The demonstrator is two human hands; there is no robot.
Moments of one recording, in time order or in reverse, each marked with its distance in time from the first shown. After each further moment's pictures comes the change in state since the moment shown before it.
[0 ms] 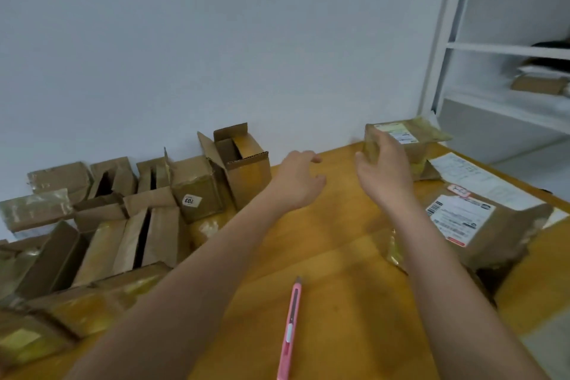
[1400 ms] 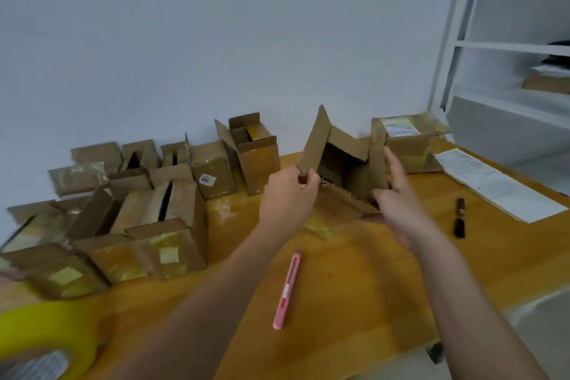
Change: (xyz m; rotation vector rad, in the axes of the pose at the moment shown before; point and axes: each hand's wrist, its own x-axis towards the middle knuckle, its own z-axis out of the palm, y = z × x) left_hand -0.079 0.006 0.036 -0.126 0.348 -0.086; right_hand -0.059 0.055 -0.025 0.544 -0.325 0.215
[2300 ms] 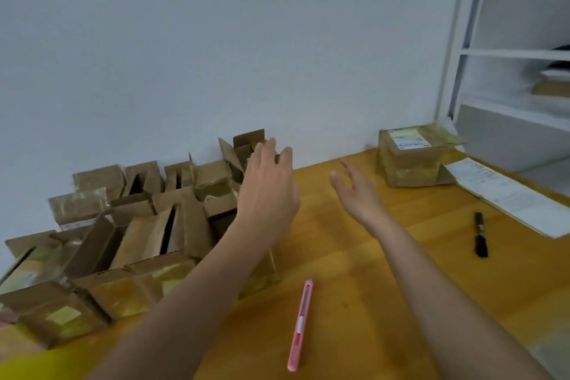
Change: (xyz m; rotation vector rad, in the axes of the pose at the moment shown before) left_hand 0.030 -0.008 -0.051 0.607 0.100 0.227; right_hand 0.060 -0.006 0.066 -0.405 -0.002 -0.236
